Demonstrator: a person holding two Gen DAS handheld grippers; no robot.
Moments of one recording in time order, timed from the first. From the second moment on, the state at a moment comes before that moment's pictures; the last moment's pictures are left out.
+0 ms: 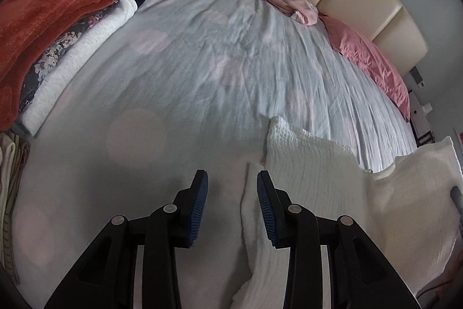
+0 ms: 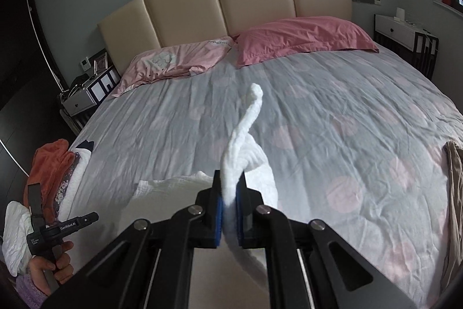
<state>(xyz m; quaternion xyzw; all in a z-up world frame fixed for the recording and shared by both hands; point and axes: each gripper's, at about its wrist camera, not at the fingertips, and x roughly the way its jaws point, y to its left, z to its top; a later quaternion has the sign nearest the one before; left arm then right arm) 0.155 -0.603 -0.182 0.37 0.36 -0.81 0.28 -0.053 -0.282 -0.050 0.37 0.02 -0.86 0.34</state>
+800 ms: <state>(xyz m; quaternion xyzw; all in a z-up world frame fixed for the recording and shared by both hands) 0.174 -0.644 -0.204 0.38 0.44 -0.78 0.23 0.048 -0.523 -0.190 0.44 0.18 -0.81 0.36</state>
